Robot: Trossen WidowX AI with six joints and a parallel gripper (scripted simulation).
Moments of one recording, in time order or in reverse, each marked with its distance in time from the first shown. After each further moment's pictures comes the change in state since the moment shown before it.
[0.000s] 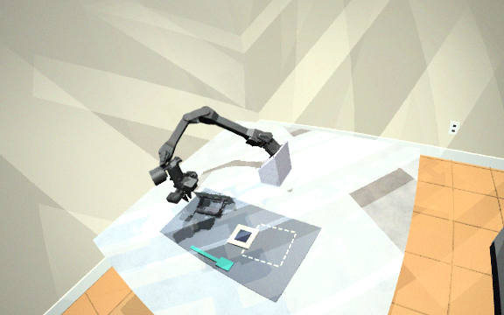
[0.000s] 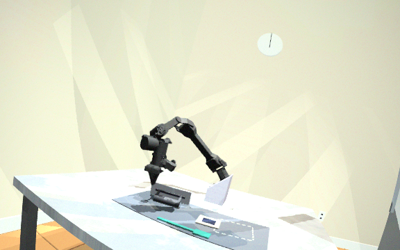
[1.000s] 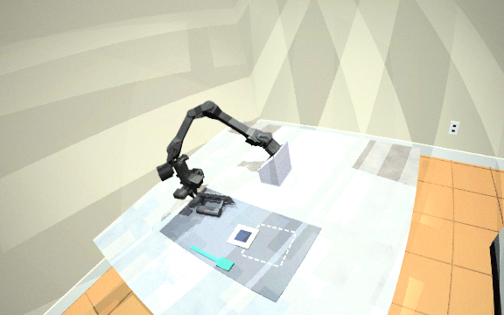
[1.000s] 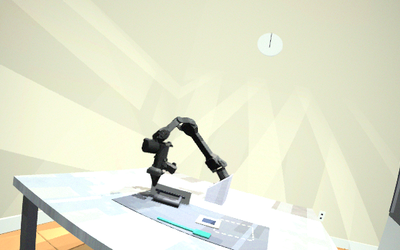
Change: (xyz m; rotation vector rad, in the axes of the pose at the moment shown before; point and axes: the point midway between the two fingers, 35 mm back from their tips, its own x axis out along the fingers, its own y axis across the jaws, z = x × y) arm 0.017 0.043 -0.001 -0.003 0.009 0.005
